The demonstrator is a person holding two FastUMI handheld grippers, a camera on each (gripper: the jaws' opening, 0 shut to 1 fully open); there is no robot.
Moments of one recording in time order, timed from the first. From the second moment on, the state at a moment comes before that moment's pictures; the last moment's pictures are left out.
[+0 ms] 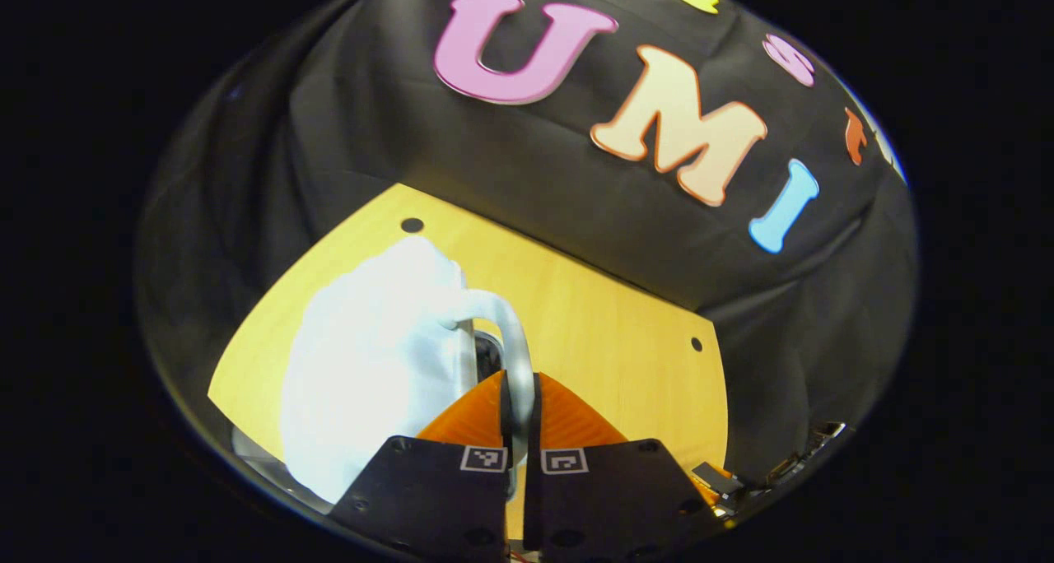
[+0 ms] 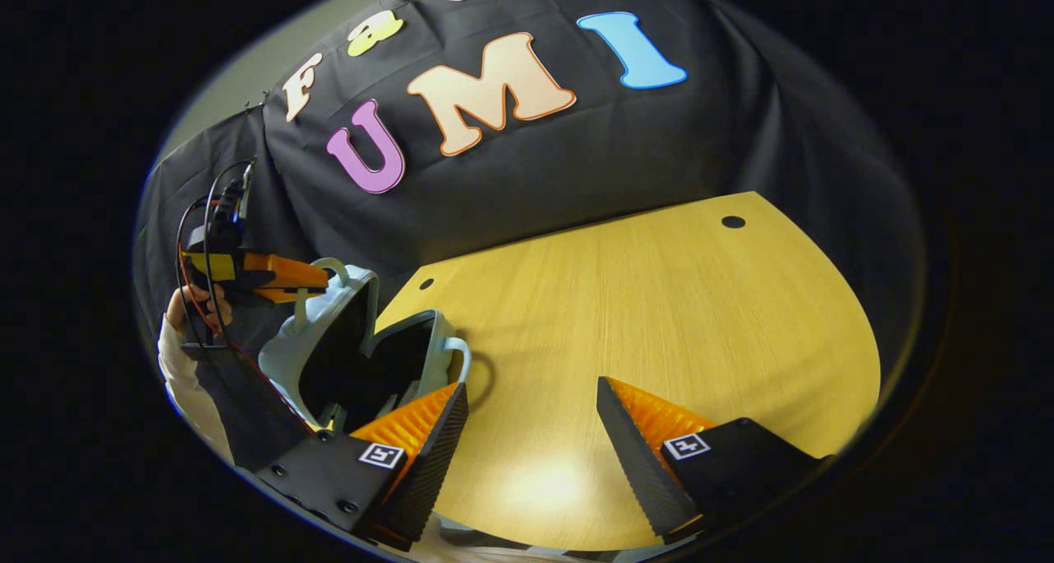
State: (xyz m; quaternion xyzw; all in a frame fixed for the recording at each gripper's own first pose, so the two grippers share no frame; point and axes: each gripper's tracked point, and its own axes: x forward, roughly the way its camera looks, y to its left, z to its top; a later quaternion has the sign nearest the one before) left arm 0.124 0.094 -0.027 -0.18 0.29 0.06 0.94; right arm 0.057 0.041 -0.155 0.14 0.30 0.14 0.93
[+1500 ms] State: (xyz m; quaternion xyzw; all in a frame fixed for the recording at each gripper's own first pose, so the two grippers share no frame) left arm 0.126 0.004 -0.148 -0.05 0.41 0.03 0.91; right arm 0.054 -0.006 -0.147 0.16 0.27 0.10 0.95
